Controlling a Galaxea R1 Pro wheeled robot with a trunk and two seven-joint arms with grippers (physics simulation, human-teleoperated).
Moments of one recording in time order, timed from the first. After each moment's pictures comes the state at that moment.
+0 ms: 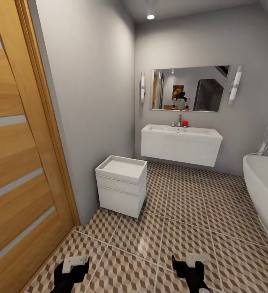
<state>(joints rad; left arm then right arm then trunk) 0.02 -0.04 0.02 -1.20 -0.01 0.10 0.09 -0.13 0.06 0.00 -0.93 0.04 0.02 -0.13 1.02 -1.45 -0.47</state>
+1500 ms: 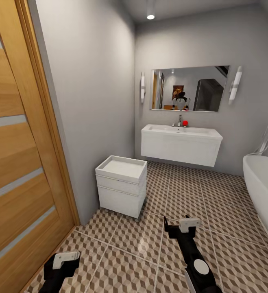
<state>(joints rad) 0.02 0.01 0.06 -1.22 -0.04 0.05 0.10 -0.13 0.06 0.12 -1.35 0.09 0.05 -0.13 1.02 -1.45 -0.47</state>
